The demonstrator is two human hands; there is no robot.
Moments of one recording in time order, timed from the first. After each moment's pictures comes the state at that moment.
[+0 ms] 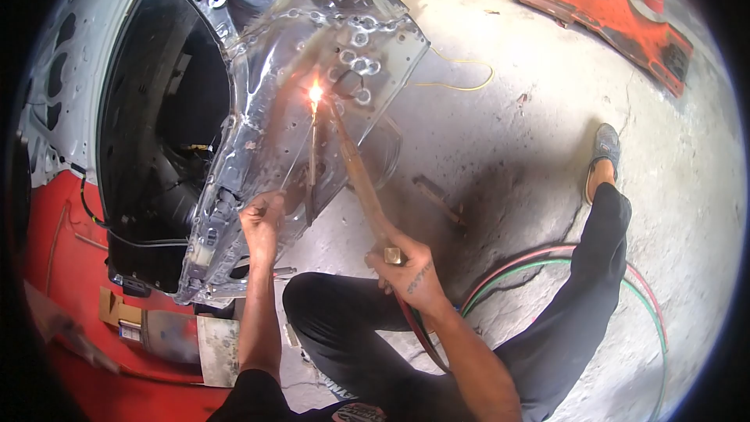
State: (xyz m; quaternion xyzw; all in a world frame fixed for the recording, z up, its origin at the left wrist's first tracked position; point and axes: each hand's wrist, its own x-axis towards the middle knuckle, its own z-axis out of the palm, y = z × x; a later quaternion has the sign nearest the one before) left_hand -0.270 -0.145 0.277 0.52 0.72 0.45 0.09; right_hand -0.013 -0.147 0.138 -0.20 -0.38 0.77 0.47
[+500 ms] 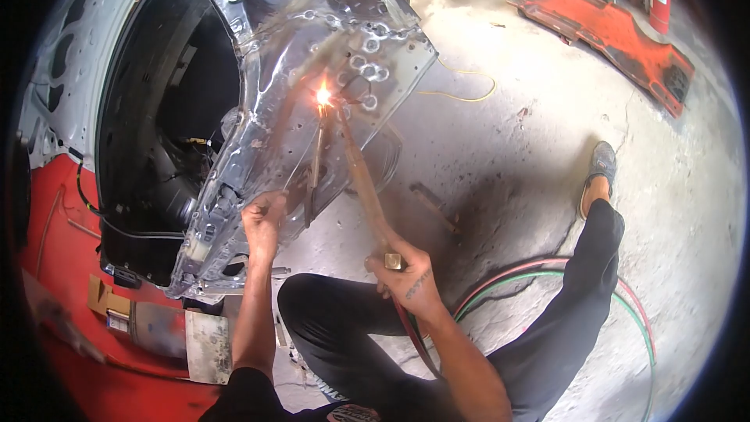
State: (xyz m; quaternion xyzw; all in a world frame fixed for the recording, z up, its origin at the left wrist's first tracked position) left_hand -0.272 -0.144 0.275 0.52 0.71 0.46 0.10; right_hand -0.011 -0.148 0.145 -0.21 -0.39 0.75 0.48
